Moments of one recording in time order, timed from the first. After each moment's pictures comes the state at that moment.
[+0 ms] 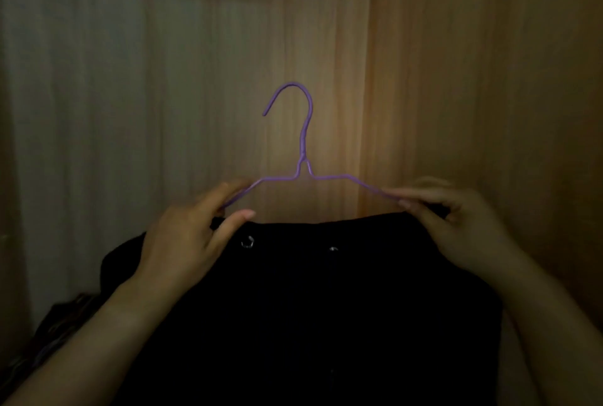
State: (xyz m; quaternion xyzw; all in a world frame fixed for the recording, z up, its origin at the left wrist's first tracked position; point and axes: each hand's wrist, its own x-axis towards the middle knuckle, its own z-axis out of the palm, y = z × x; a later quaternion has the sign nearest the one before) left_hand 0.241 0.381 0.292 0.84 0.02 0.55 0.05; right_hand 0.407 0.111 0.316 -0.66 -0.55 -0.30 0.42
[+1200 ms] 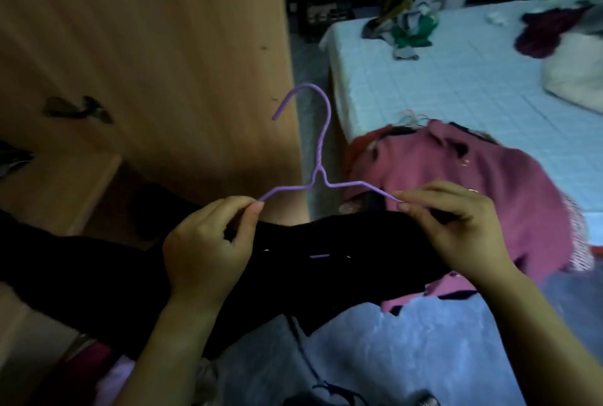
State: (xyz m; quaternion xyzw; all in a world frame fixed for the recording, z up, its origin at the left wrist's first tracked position) left_hand -0.035 0.030 0.019 0.82 -0.41 0.21 0.33; right_hand -0.224 -0.188 -0.006 -0.85 0.15 -0.40 0.31
